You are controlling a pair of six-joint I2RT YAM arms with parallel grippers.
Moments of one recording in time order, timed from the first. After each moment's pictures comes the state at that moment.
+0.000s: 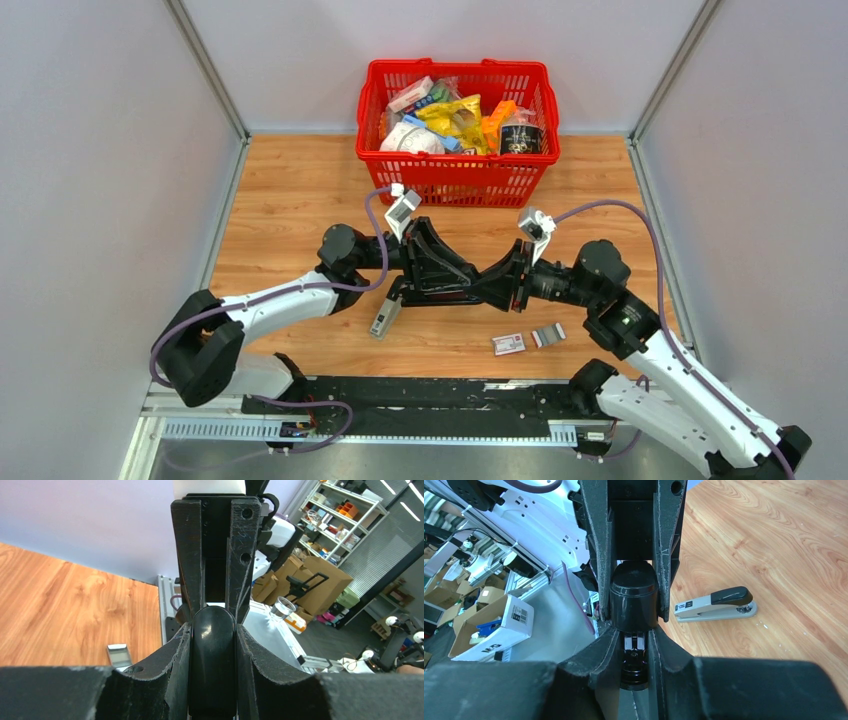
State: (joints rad) left arm -0.77 1.34 0.70 1.11 0.89 -0.87; right arm 0.69 0.70 0.71 -0.08 -0.65 0.45
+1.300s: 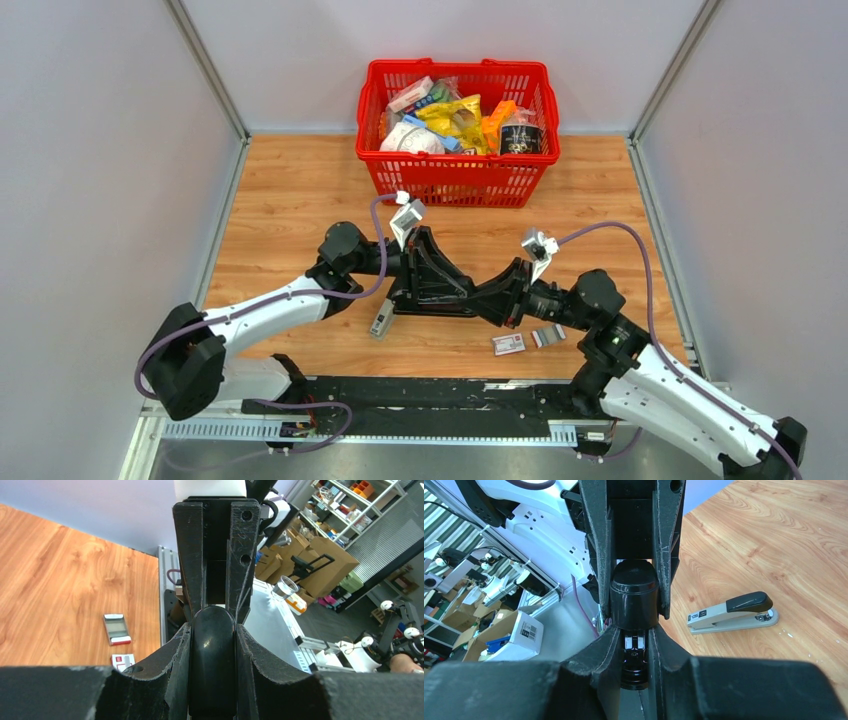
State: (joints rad) left arm -0.78 1.25 0.70 0.84 0.91 -0.75; right arm 0.83 0.58 0.49 0.16 -0.48 0.57
